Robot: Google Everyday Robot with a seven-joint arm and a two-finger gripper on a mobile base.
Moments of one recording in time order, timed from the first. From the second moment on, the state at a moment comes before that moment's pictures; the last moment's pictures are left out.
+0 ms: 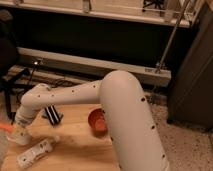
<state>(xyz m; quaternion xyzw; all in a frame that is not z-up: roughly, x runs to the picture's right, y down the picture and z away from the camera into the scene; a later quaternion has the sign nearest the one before) -0.445 0.185 0.718 -0.39 -0.32 0.09 0.85</state>
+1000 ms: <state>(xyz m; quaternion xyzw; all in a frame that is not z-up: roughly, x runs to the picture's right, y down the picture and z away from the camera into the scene) -0.445 0.177 0.711 -0.38 -0.33 0.09 0.86</state>
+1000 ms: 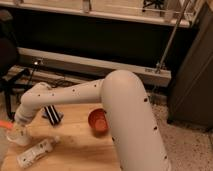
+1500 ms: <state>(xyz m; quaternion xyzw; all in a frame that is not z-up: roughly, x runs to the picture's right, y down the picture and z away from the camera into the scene) -0.444 0.178 0.711 -0.38 -0.33 0.09 0.86</state>
